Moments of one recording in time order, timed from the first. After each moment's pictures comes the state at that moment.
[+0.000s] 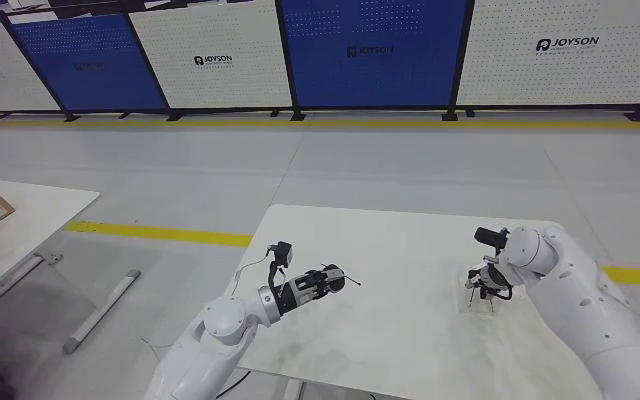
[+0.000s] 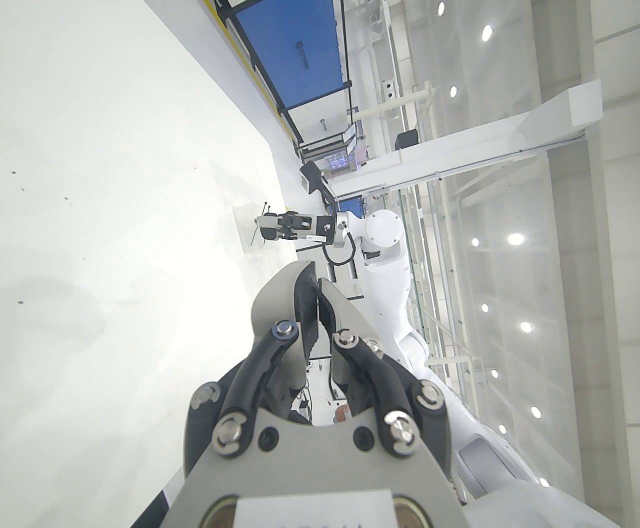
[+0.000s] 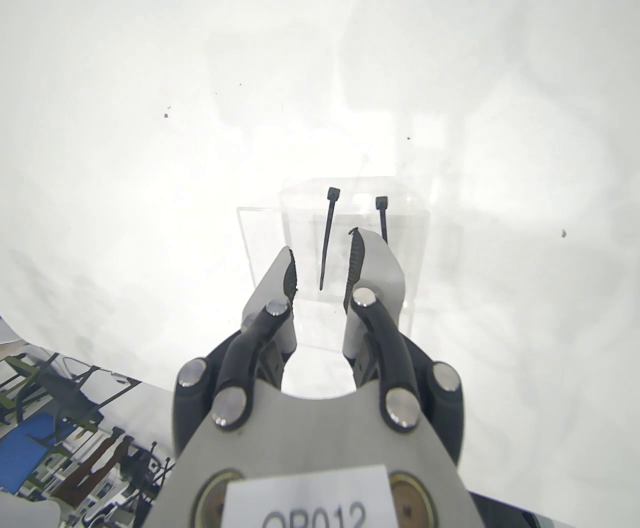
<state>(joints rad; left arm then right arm) 1.49 -1.08 -1.34 -1.68 -0.33 -0.10 -0.65 -0.55 -1.23 0.76 -0.77 -0.52 0.29 1.24</state>
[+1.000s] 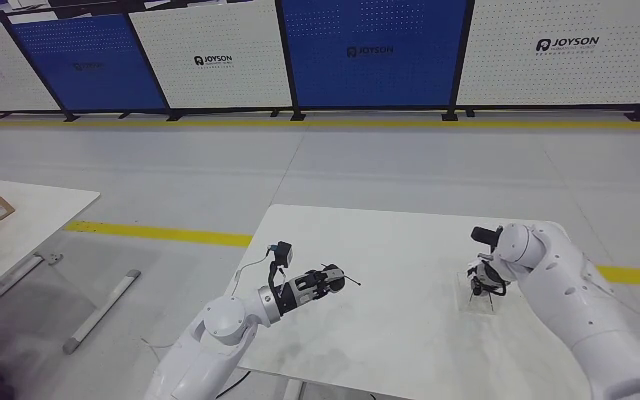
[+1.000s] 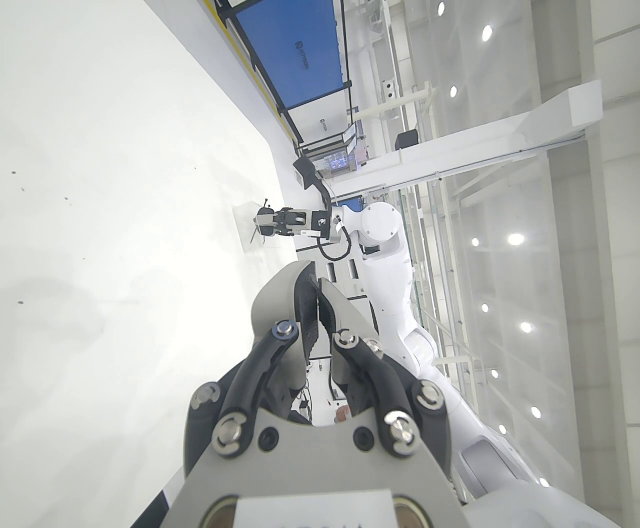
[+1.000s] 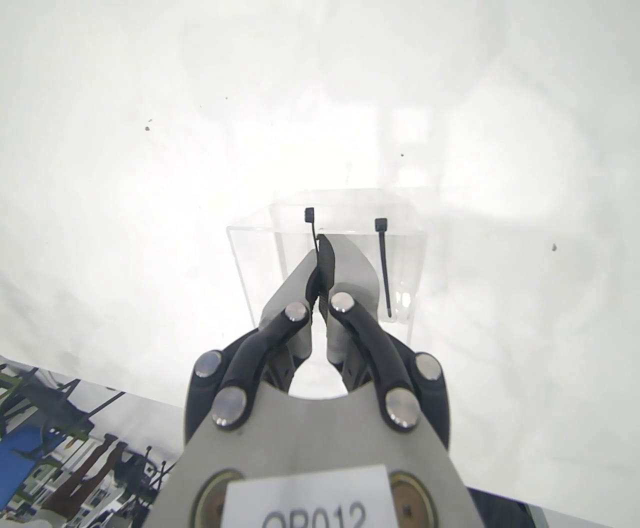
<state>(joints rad) 1.49 -1.08 -1.34 -1.68 -0.33 -0.10 -0.65 -0.49 -1.29 0.72 -0.64 -0.54 0.27 1.22</state>
